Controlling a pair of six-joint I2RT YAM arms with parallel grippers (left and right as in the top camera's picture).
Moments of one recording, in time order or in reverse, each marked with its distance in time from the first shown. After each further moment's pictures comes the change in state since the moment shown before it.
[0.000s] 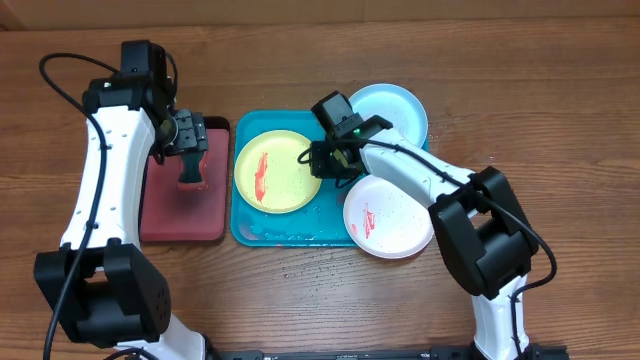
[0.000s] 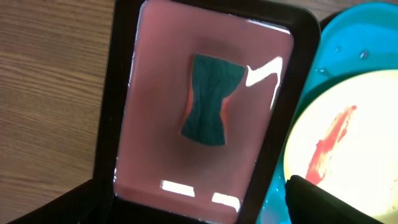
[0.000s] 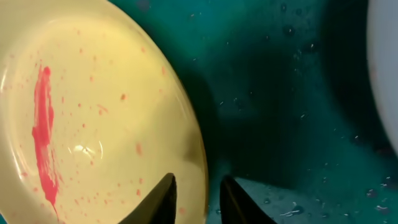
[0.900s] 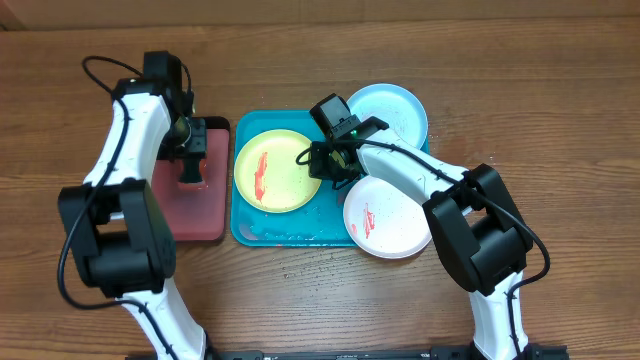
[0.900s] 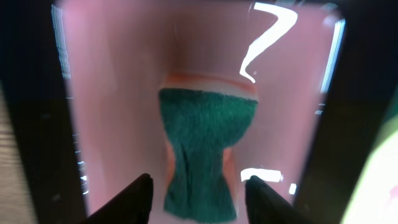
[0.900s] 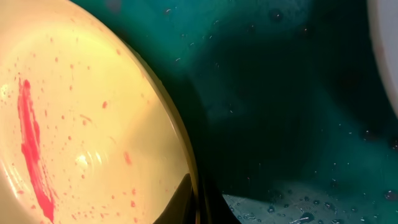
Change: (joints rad) left arm 0.006 0.263 0.000 0.121 0.017 0.155; right arm 0.001 0.027 0.006 0.005 0.004 0.094
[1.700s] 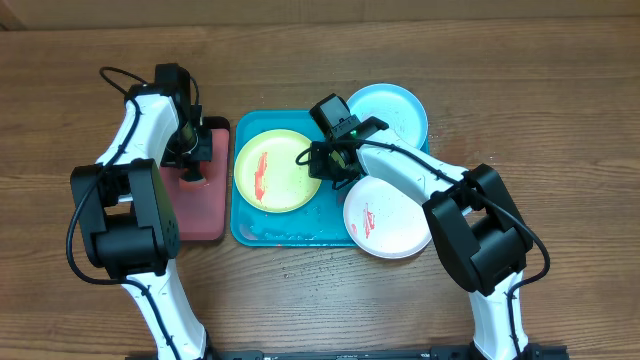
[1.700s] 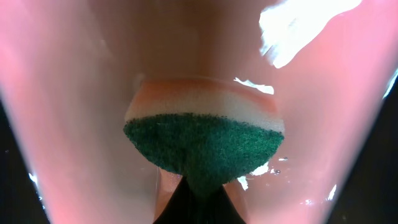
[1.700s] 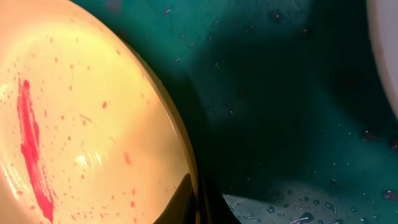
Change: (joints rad) left arm 0.000 0.096 0.000 0.020 0.002 0.014; right arm 0.000 0.000 0.000 0.000 0.004 0.000
